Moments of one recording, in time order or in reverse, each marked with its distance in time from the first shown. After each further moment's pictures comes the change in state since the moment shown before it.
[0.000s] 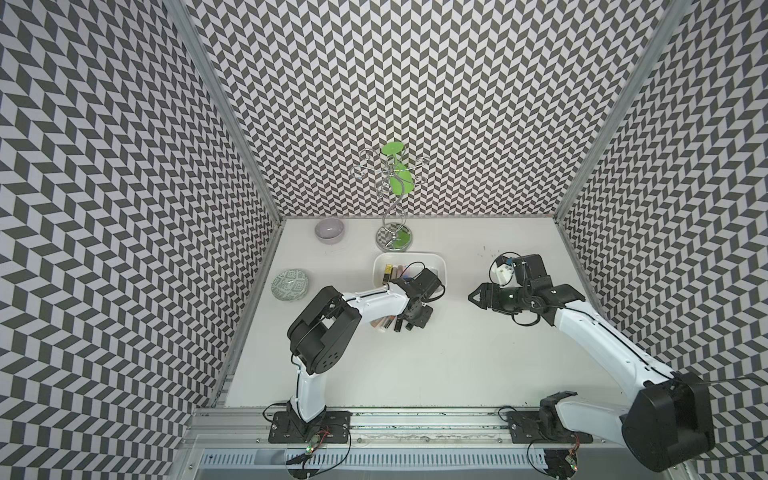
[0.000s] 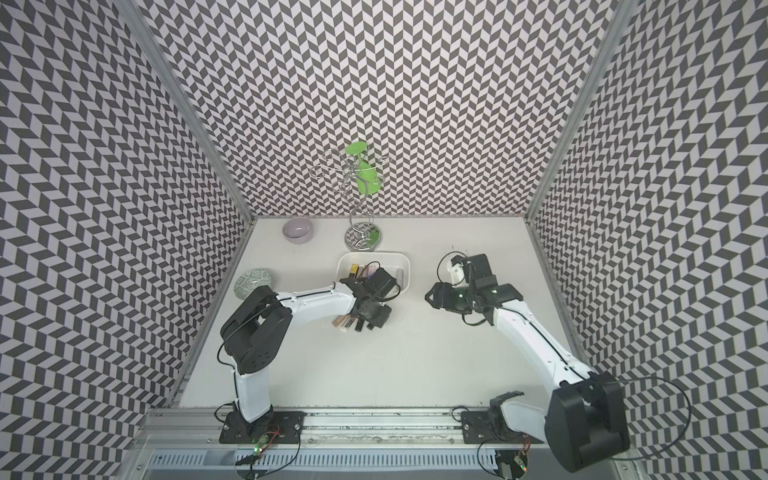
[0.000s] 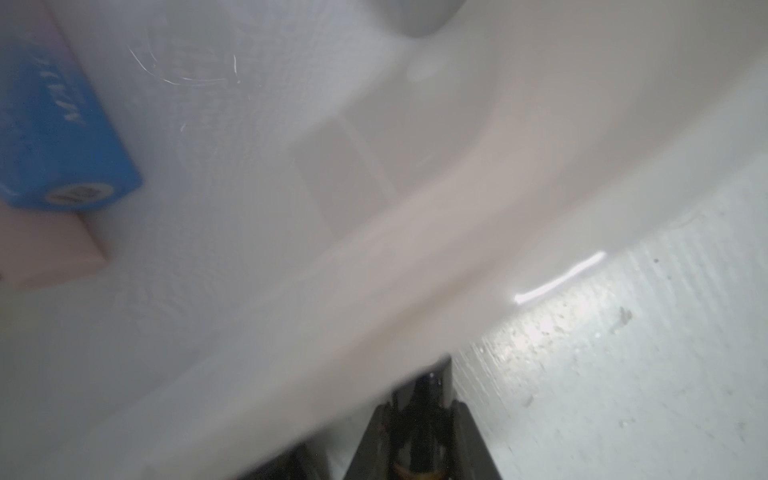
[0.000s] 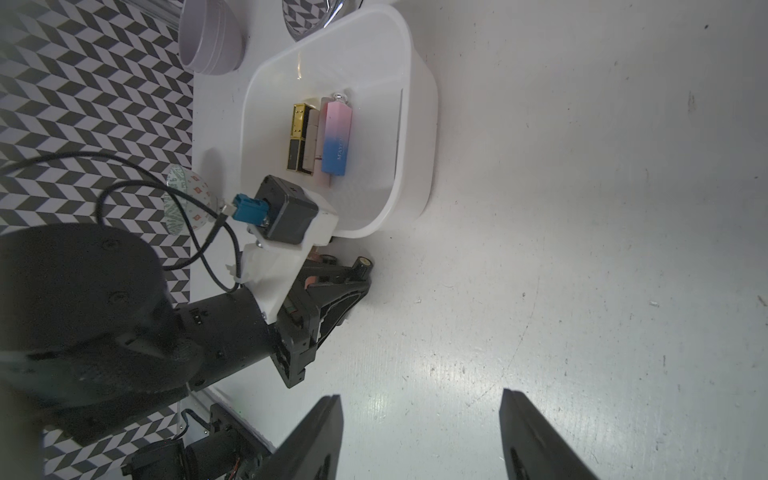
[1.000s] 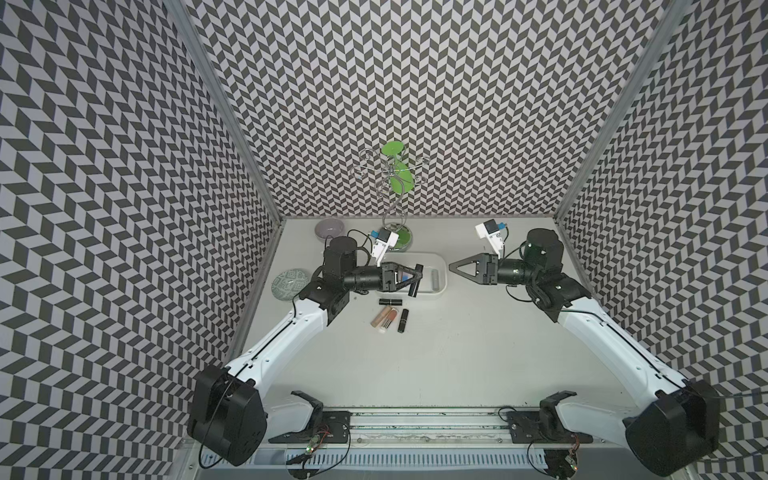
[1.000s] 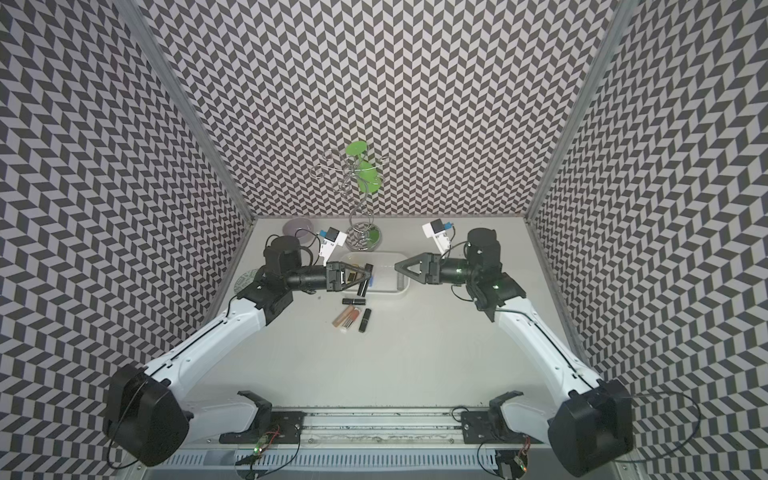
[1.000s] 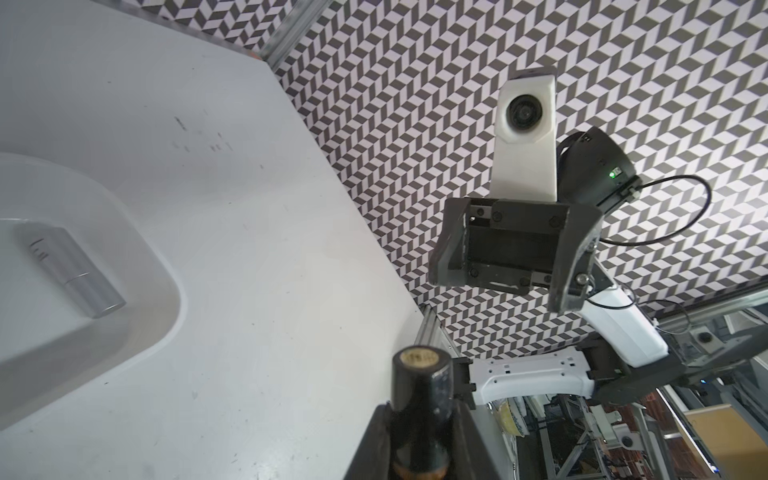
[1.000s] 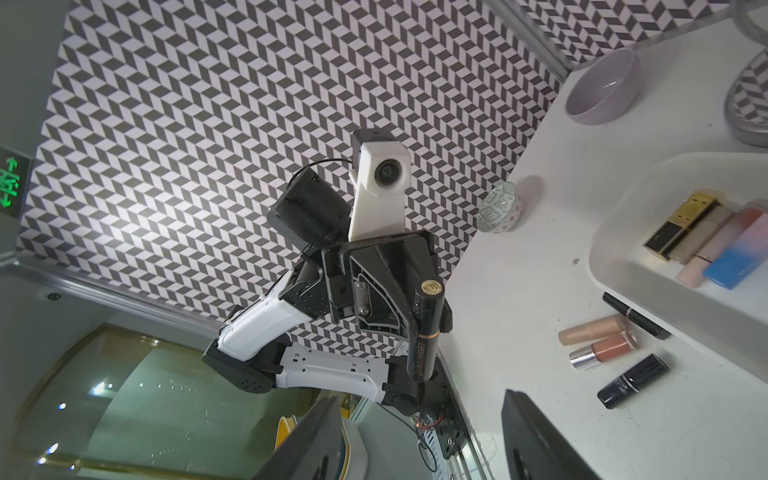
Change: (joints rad) left arm 0.374 -0.675 -0.321 0.666 1.049 -0.528; right arm 0.088 -0.017 0.116 0.577 -0.621 0.307
